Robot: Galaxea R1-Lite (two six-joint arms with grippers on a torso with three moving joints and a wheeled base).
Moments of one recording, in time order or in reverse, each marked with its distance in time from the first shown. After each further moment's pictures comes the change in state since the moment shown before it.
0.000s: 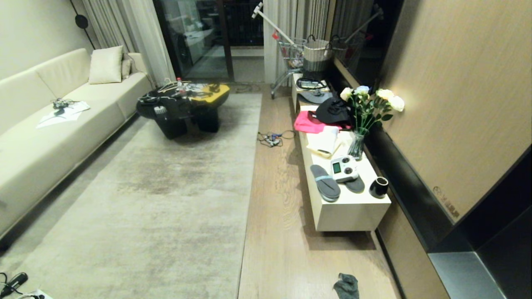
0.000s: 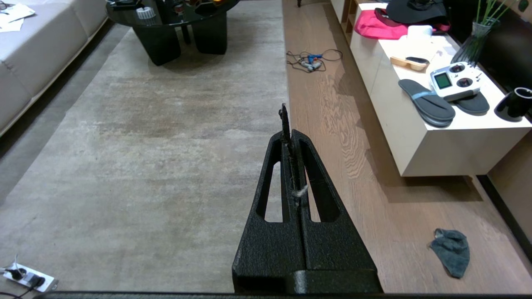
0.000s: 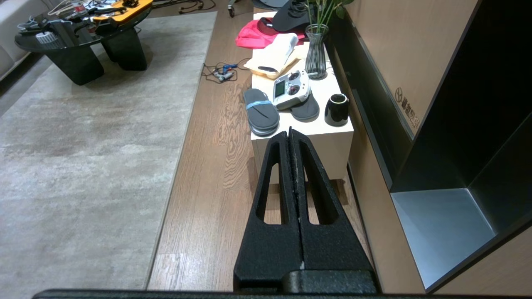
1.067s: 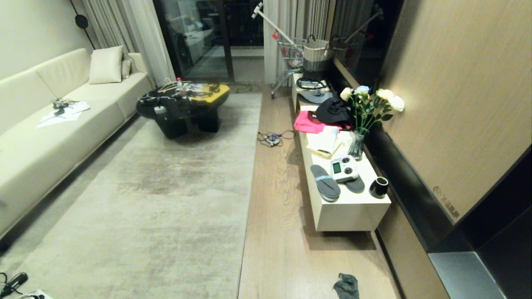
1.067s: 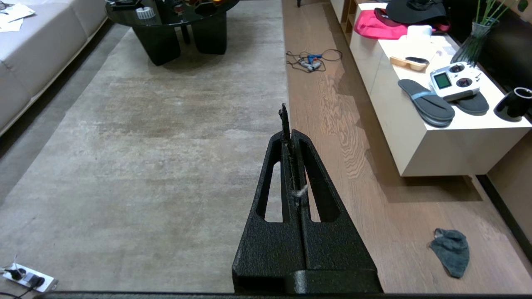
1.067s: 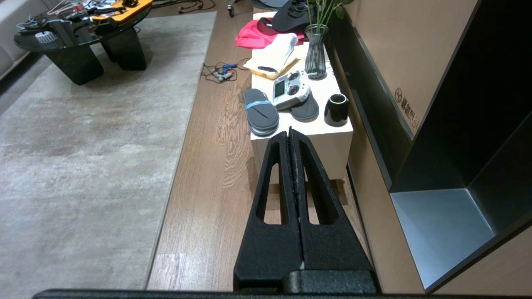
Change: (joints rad) left arm 0.000 0.000 0.000 0.000 0.000 -0.001; right arm 0.000 0.000 0.000 0.000 -0.001 -0.001
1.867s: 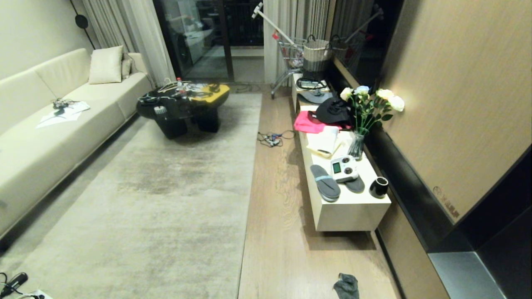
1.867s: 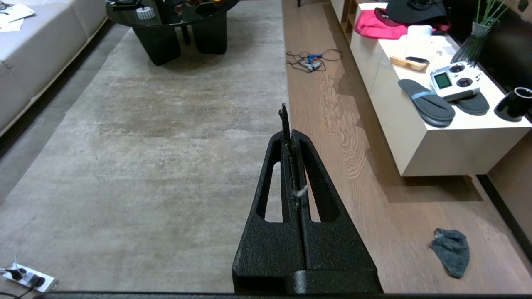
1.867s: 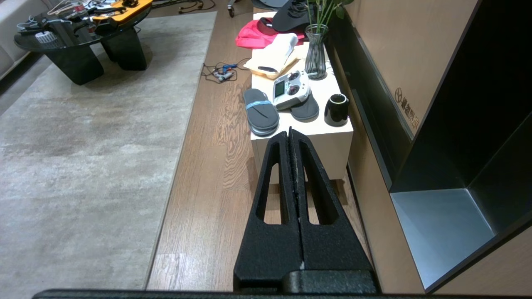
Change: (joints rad) left arm 0.000 0.000 0.000 0.000 -0.001 0.001; right arm 0.000 0.000 0.000 0.000 0.001 0.000
